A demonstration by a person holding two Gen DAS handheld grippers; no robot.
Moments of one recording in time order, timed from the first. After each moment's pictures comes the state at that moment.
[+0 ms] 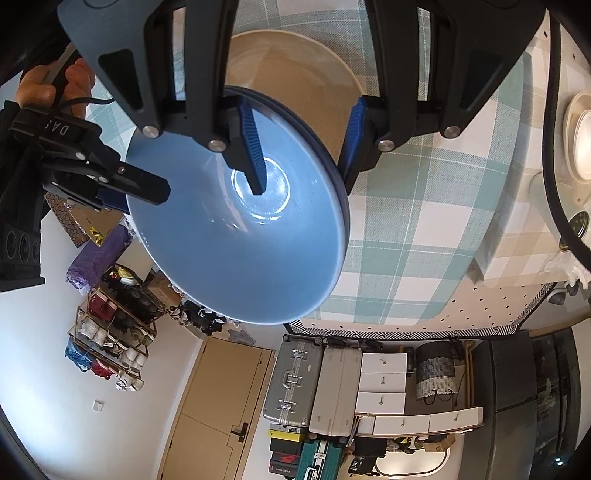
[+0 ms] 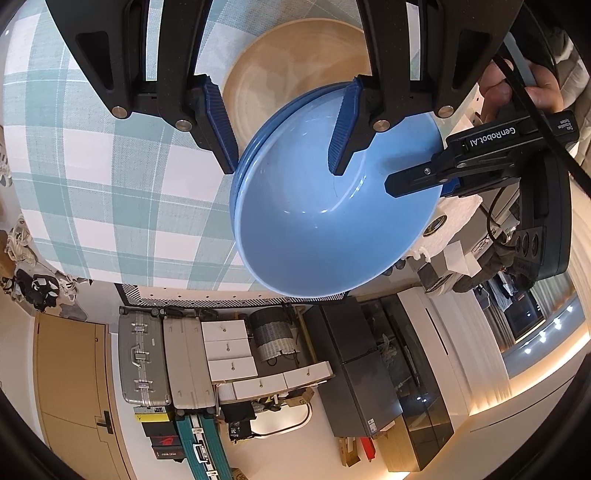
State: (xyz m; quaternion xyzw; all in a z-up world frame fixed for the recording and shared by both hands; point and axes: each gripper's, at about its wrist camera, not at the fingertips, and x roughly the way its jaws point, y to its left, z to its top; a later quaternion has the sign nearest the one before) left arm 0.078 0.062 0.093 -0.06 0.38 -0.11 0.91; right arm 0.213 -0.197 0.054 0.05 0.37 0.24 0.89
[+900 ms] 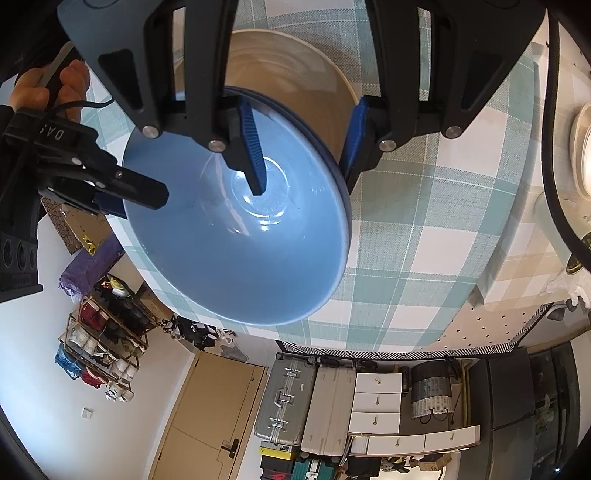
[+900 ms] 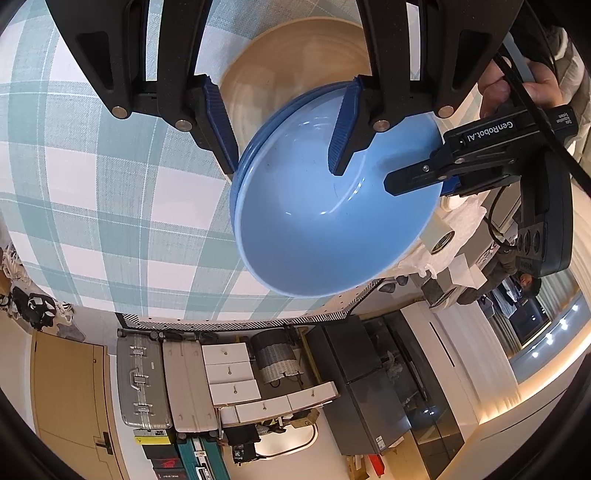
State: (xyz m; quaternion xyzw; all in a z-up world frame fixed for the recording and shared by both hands) left arm 0.114 0.063 0.045 -0.07 0.42 -0.10 0.90; right arm 0.229 -0.190 0.023 0.05 0.41 0.24 0.88
